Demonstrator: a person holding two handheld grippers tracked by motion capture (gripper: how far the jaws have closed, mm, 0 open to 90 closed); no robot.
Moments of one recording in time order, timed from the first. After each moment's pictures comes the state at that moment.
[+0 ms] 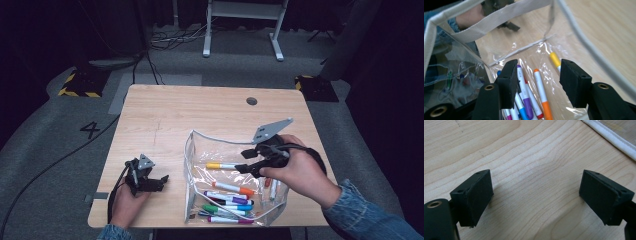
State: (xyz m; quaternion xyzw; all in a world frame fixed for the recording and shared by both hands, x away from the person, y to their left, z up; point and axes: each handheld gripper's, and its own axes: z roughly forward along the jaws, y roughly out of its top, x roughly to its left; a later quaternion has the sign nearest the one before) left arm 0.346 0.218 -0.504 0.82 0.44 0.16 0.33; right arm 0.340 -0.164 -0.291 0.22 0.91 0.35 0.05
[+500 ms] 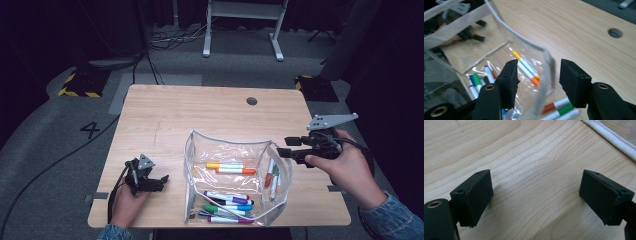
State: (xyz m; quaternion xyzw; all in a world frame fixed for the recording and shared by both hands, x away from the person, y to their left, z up) left arm 0.346 0.218 -0.504 0.82 0.44 0.16 0.33; right arm 0.350 -0.269 -0.282 0.33 0.85 0.39 0.11
